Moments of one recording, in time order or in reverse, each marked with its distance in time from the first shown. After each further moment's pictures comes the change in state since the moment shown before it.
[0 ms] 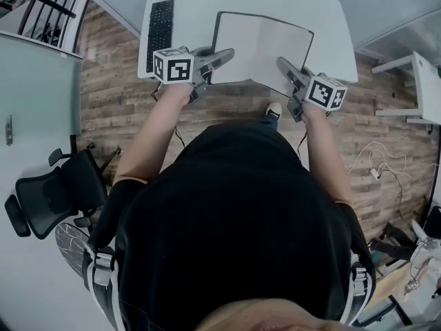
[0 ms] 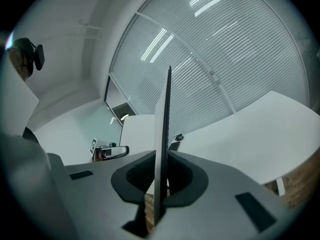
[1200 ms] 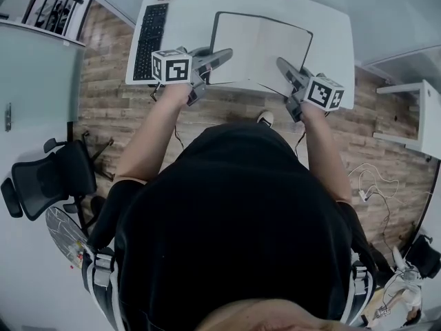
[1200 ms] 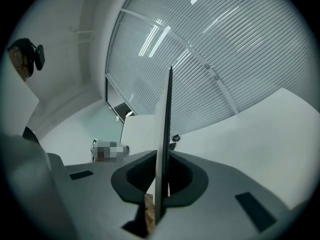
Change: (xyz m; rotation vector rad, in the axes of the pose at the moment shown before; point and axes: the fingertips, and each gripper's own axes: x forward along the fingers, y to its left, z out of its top) left arm 0.127 0.080 0.055 -0.065 -0.056 0.110; right arm 0.031 -0.144 0.091 0.019 0.092 0.087
